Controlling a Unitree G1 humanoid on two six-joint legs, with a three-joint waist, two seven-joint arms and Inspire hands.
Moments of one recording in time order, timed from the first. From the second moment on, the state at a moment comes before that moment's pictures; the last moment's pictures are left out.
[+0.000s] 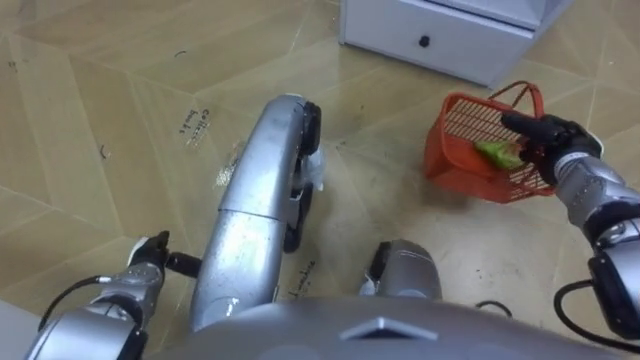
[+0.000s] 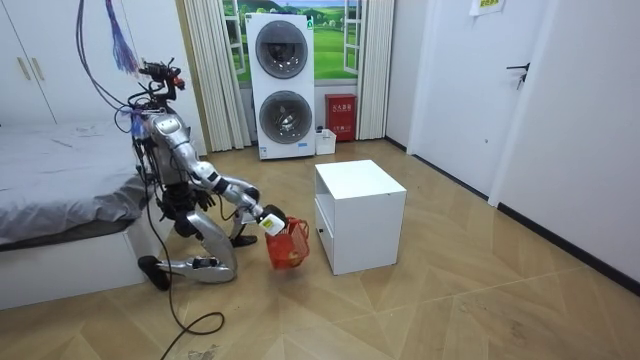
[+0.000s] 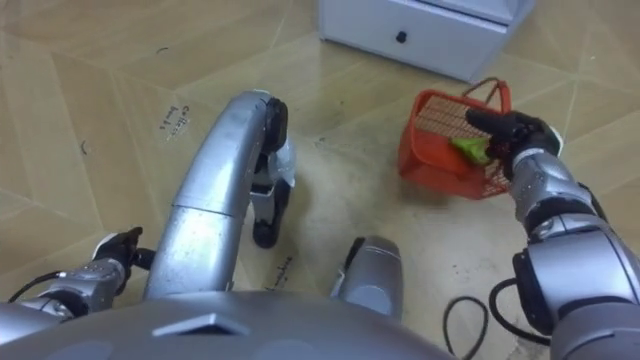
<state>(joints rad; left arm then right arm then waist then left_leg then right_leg) -0.12 0.33 -0.26 1.35 -0.20 -0.03 0.06 -0.36 -0.50 0.24 1.11 0.87 0.01 -0.04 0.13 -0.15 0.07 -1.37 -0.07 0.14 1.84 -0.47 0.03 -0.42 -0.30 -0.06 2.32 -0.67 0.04</state>
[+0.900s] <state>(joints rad) 0.15 0.35 0.03 1.19 -0.15 0.02 0.18 -0.19 -0.47 0.05 0.34 0.74 -0.01 -0.10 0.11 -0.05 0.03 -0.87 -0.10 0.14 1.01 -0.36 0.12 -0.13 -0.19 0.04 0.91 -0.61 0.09</state>
